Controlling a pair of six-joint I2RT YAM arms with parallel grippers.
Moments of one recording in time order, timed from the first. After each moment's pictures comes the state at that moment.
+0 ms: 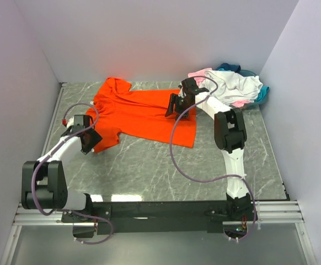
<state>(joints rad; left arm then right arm) 0.01 1.39 0.76 -0.39 -0.20 -0.78 0.32 2.31 1.88 -0.63 -0.38 0.47</state>
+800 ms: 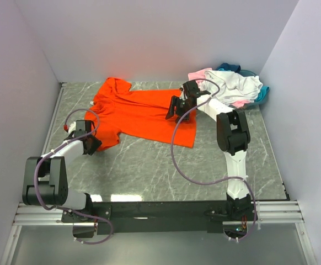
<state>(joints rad) 0.01 1.42 0.65 -0.23 -0.18 -0.86 0.32 2.23 1.76 -0.57 -0.41 0.49</state>
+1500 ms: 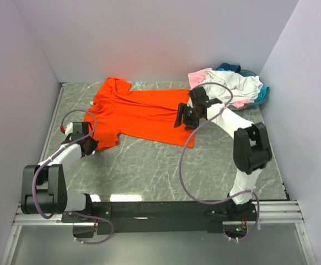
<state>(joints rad) 0.03 1.34 0.62 -0.21 -0.18 -0.86 0.36 1.86 1.42 -0.59 -0.25 0.48</state>
